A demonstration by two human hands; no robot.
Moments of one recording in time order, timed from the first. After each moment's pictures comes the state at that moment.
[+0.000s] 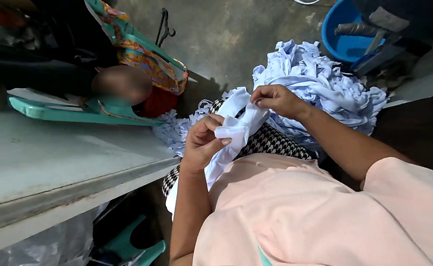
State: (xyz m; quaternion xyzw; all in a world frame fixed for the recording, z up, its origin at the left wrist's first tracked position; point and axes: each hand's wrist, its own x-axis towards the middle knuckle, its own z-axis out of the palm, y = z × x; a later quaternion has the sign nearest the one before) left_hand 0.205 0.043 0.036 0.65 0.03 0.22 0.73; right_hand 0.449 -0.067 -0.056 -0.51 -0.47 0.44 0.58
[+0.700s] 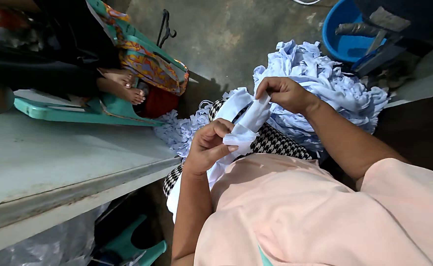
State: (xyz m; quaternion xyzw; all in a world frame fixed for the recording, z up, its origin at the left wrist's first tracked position) left_hand 0.206 0.038 0.037 0.65 0.01 0.16 0.75; right_hand 0.468 -0.067 -0.056 -0.41 -0.51 0.42 0.63
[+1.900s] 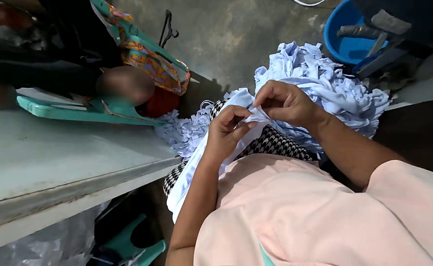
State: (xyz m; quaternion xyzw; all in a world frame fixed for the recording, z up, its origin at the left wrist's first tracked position) left_hand 0.245 0.023 0.025 0.75 0.10 0.22 0.62; right_hand 0.437 -0.081 -0.014 -0.31 -0.54 0.38 0.68
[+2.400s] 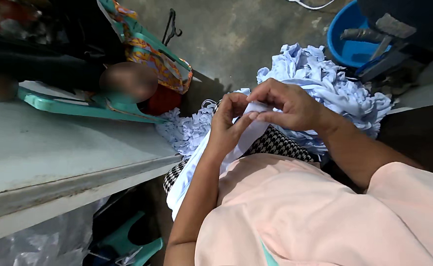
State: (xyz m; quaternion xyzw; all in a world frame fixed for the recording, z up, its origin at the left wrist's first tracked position) left_hand 0.251 0.024 0.034 0.77 0.17 0.20 0.58; right_hand 0.435 -0.081 0.011 -0.42 -0.63 0.27 0.59
